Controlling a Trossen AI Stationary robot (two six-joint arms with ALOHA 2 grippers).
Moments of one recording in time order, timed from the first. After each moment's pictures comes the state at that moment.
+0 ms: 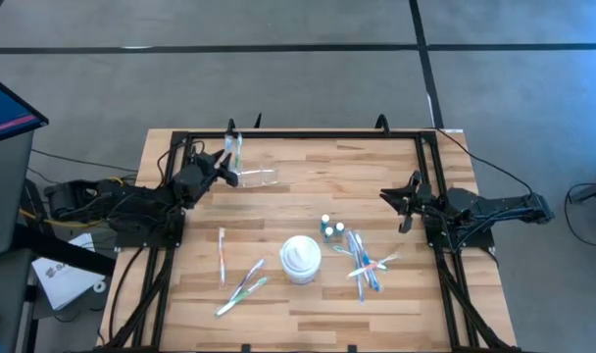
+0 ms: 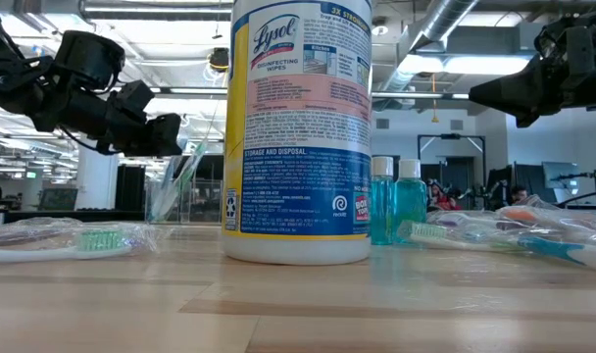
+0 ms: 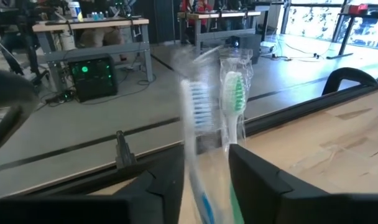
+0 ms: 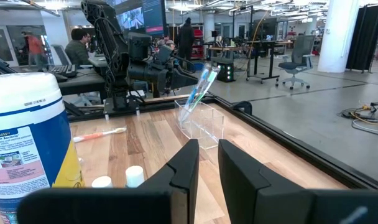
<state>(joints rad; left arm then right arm) 0.47 1.11 0.07 0.86 -0.65 -0.11 0.12 0.01 0.03 0.00 0.44 0.03</state>
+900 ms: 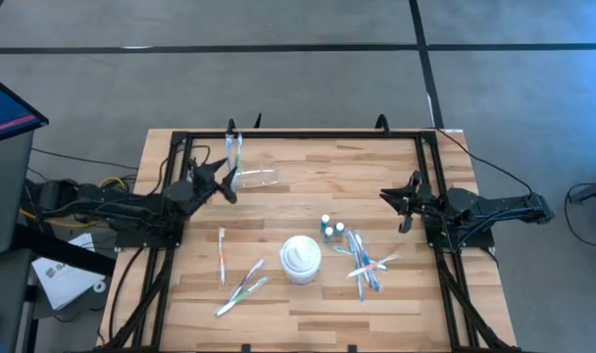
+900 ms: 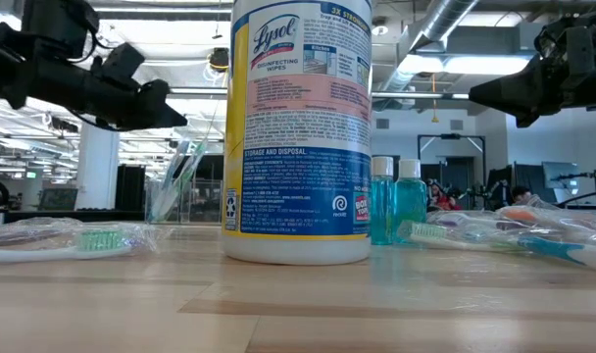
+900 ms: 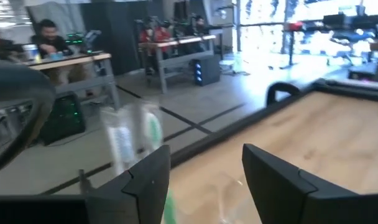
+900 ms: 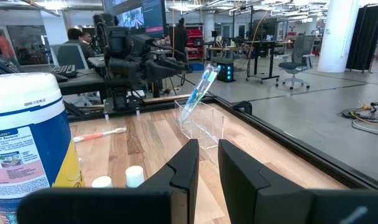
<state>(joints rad) 0.11 0.84 0.07 0.70 -0.83 0.03 0.12 0.01 0.03 0.00 0.44 0.03</state>
